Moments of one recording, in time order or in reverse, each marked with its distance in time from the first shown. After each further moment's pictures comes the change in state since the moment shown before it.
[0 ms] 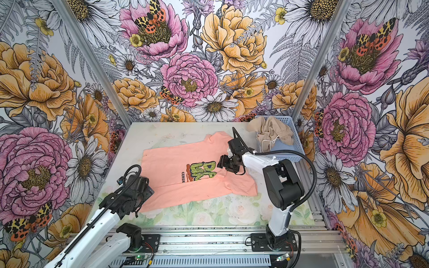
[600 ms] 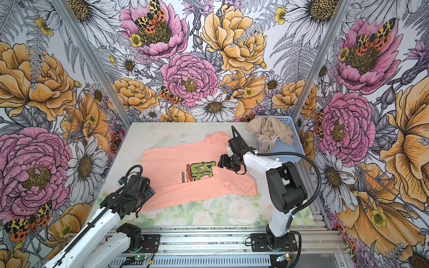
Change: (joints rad) left arm -0.035 0.017 0.000 -0.003 0.019 0.000; right arm -0.032 -0.111 -0.065 -0.101 0.056 -0.106
